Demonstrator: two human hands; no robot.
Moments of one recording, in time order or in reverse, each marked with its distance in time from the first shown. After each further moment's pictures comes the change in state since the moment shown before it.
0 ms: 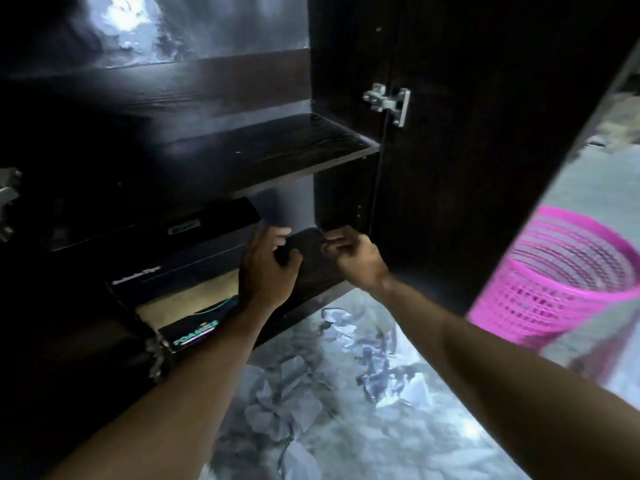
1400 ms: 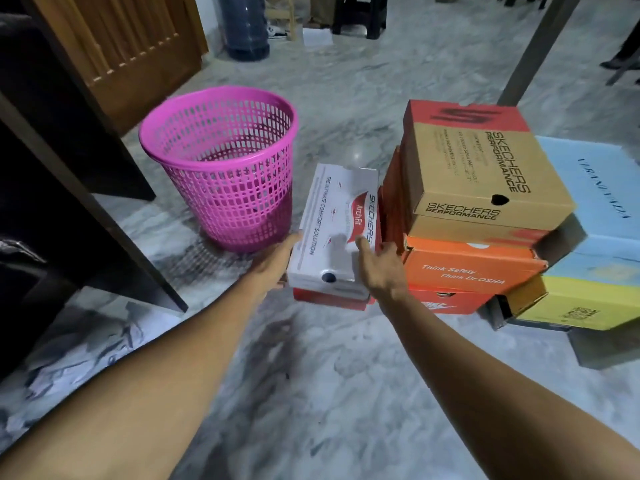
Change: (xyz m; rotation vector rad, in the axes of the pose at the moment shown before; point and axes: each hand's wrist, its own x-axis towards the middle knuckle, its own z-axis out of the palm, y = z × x) left_hand -0.250 0.227 0.418 -0.323 -1.287 -0.330; right_hand -0.291 0.347 -0.310 -0.021 0.926 0.821
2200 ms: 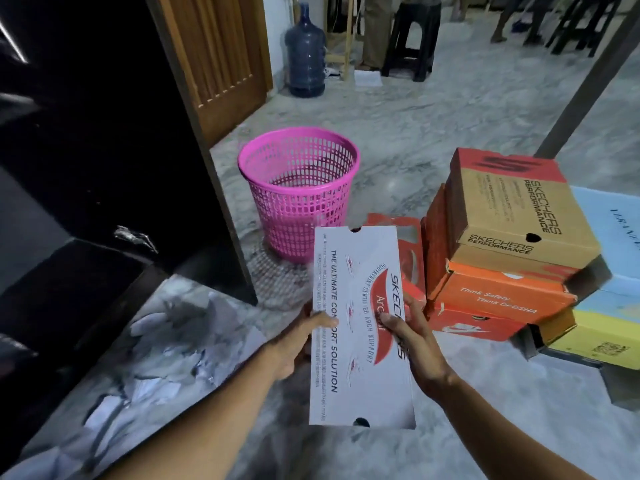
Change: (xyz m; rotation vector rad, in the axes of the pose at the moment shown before) left_hand -0.143 -0.069 -0.058 -0.282 -0.346 -0.004; right_hand -0.139 0.020 -0.023 0.669 -0.503 -0.089
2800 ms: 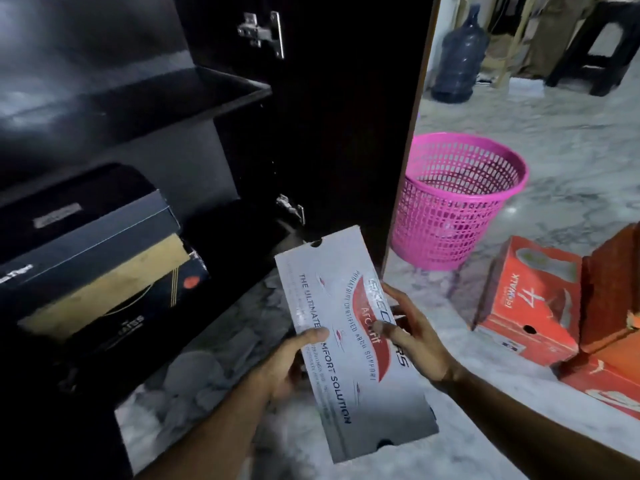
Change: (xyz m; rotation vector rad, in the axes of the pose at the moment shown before) left_hand -0.181 -0.070 -0.134 -0.412 0.470 -0.009; right_hand -0.004 0.019 0.199 -0.364 -0.522 -0.075
